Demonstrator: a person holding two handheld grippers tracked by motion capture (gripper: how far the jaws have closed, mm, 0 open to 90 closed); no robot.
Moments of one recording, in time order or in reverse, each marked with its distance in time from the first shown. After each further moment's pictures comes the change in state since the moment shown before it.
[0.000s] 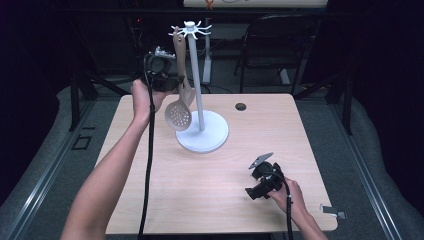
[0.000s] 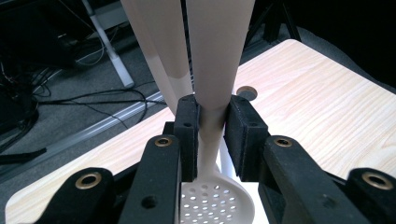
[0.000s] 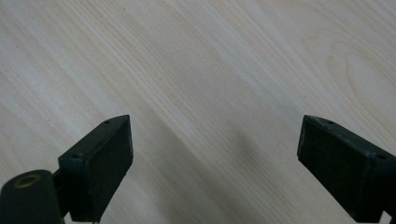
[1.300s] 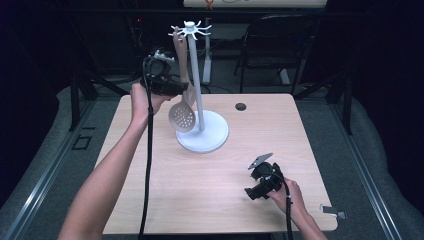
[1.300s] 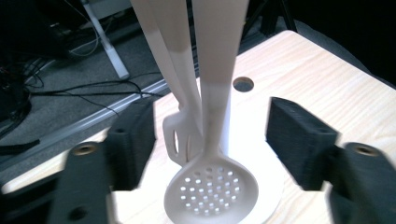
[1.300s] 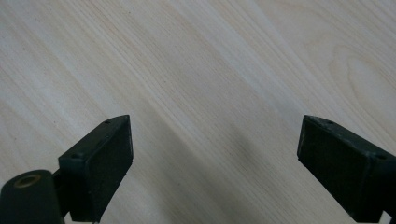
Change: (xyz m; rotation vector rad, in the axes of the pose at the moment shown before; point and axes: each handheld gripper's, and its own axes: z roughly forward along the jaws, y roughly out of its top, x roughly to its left) left arm 0.000 -0.010 -0.003 0.033 -0.024 -0.013; right arm 0.003 0.001 -0.001 -0.013 0.006 0.003
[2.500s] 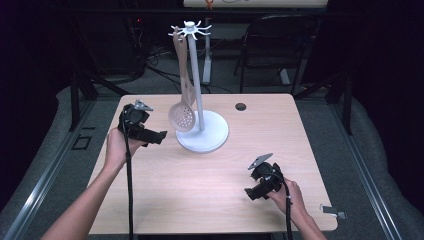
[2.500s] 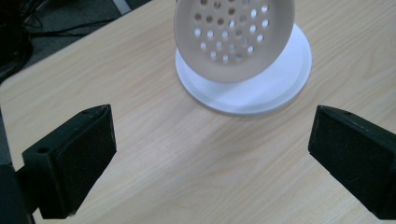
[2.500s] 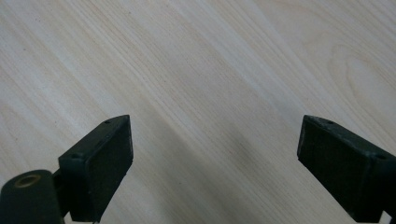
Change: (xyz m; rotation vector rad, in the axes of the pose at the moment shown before) left arm 0.009 -0.131 -0.013 0.184 0.033 0.001; right arm 0.001 0.000 -0.001 -0.001 0.001 0.006
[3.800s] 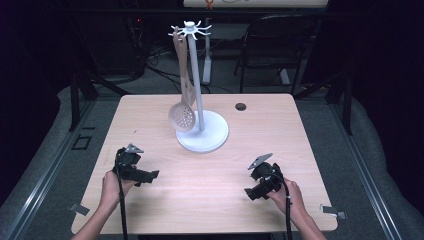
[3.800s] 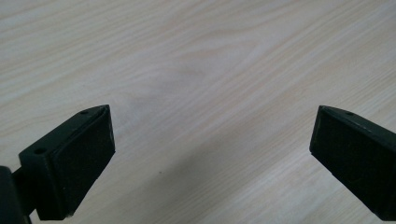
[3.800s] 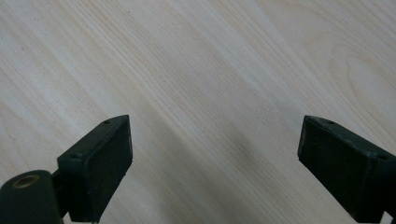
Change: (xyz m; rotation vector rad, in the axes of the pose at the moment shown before) left arm -0.006 -0.123 0.045 0.112 -0.110 -0.102; right arm 0.000 0.000 0.001 -0.003 -0.001 0.002
